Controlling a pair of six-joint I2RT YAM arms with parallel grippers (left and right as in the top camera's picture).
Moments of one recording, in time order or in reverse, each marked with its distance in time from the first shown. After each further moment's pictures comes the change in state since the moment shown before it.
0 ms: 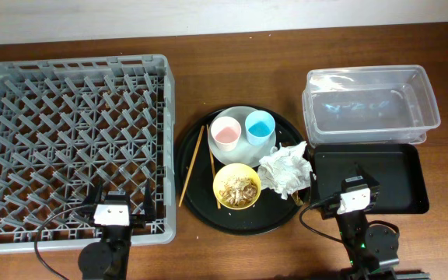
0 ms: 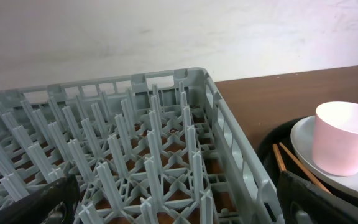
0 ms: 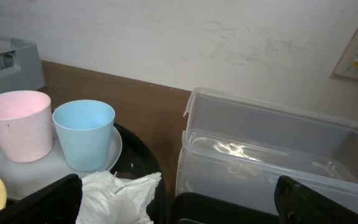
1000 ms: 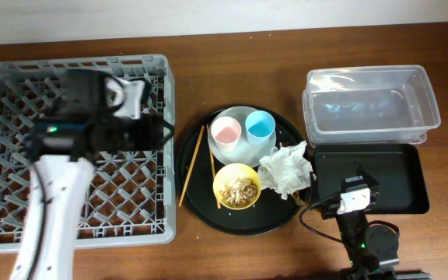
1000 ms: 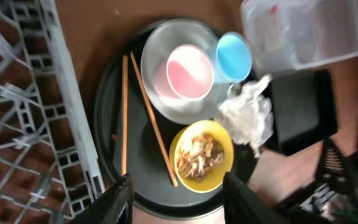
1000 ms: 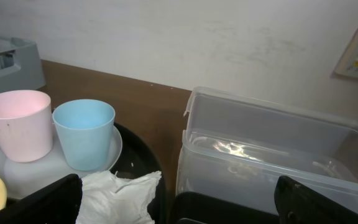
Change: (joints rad) left arm -0.071 1.421 1.437 -1.018 0.476 -0.182; right arm 0.000 0.002 0.000 0.000 0.000 0.000
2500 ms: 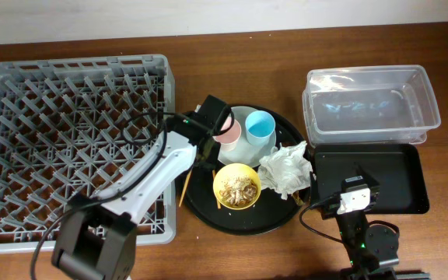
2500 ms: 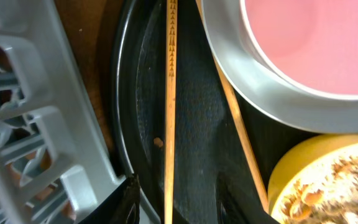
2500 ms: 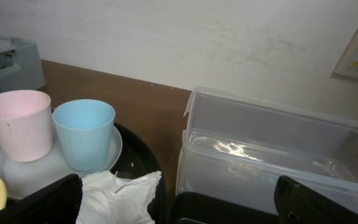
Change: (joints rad) left arm -0.457 0.362 -0.116 0.173 -0.699 -0.164; right arm 0.000 0.000 0.000 0.000 0.000 0.000
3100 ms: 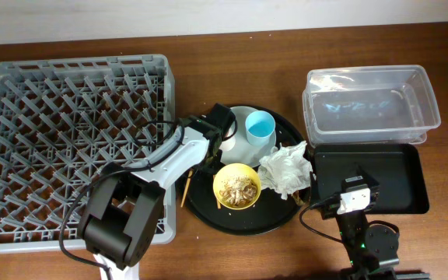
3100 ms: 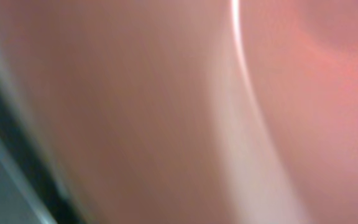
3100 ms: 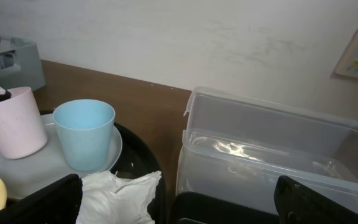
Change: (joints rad) left arm 0.000 0.185 -0.005 0.051 -0.016 -0.007; right arm 0.000 0.000 0.000 0.000 0.000 0.000
